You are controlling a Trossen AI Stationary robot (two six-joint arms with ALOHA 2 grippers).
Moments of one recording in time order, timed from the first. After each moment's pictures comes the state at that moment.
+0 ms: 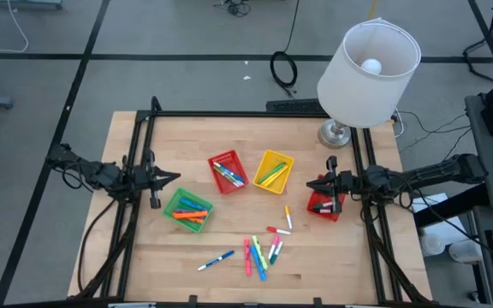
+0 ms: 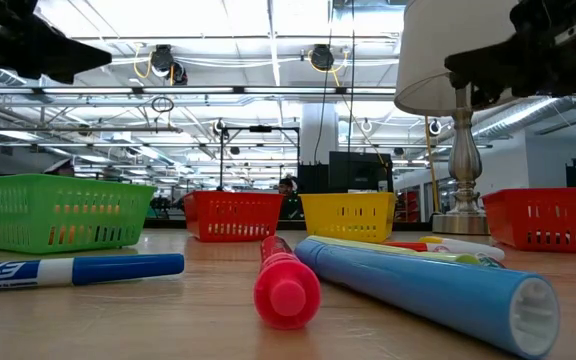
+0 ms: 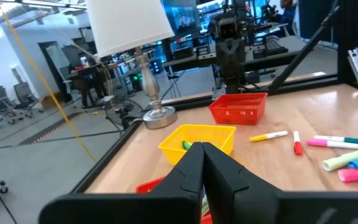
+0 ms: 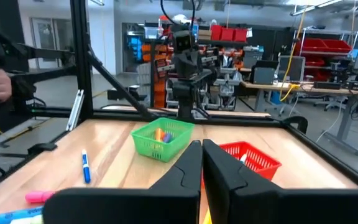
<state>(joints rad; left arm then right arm) -0.43 0.10 0.18 -0.08 -0.61 0.23 0.13 0.53 0.05 0.57 0.10 -0.04</state>
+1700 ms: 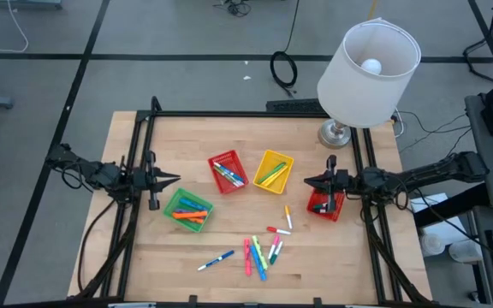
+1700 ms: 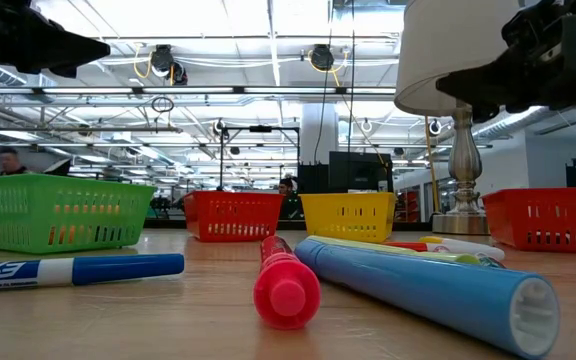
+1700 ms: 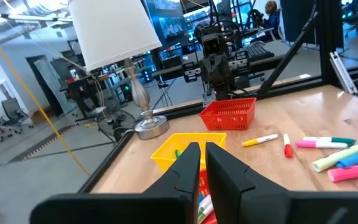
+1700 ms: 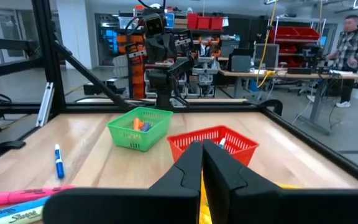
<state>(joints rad) -0.43 0.10 0.18 -0.05 -0.55 0.28 0.12 0.62 0.02 0.67 0.21 -0.03</state>
